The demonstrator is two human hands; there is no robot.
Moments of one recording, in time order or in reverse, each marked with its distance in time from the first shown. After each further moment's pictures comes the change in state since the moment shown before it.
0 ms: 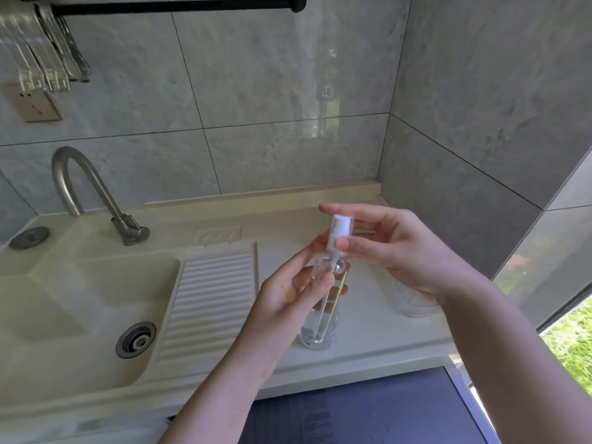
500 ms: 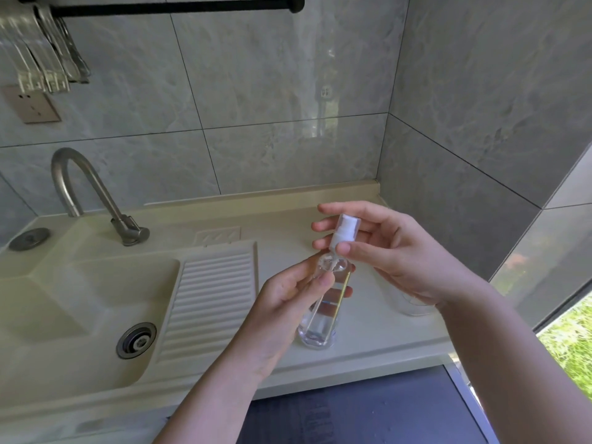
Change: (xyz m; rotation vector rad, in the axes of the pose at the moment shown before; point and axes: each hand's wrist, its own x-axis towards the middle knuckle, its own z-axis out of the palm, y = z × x) left_hand 0.002 -0.005 -0.003 -0.055 -0.044 -0.087; right_hand -0.007 0.000 0.002 0.055 -0.037 -0.035
